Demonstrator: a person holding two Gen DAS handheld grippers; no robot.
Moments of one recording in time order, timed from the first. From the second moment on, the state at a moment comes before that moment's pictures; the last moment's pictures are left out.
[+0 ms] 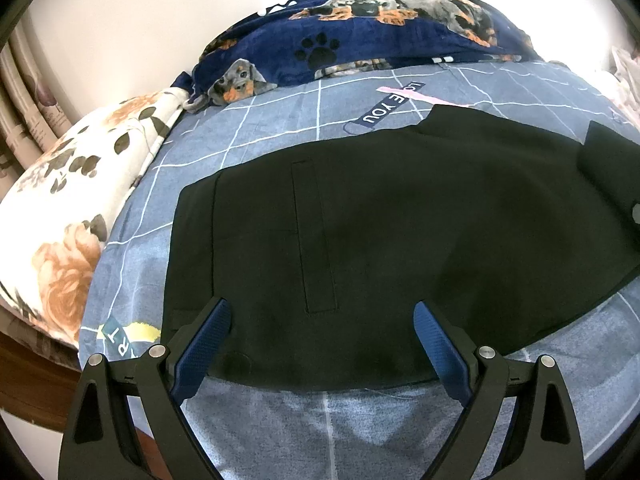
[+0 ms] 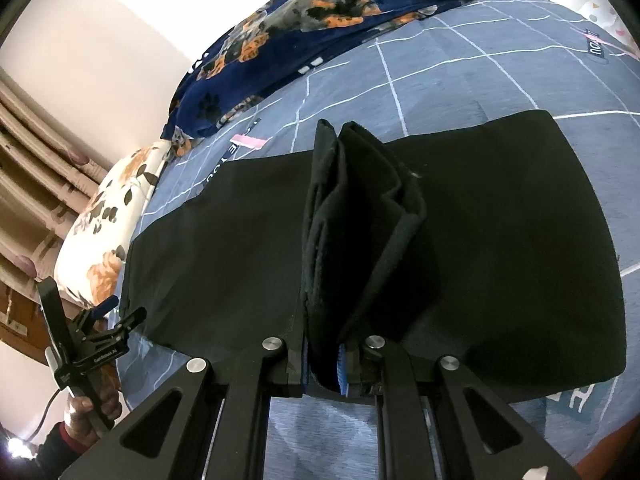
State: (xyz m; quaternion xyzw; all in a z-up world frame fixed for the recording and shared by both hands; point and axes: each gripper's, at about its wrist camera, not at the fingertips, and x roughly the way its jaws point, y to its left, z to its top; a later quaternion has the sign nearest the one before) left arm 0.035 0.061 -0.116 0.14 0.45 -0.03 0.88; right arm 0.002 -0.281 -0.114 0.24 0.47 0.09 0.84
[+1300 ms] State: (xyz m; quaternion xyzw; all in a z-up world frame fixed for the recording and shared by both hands) left arm 0.035 0.062 -0.119 0.14 0.46 -0.03 0.88; right arm 0.007 -0.253 -0.109 0.22 0.47 0.10 0.85
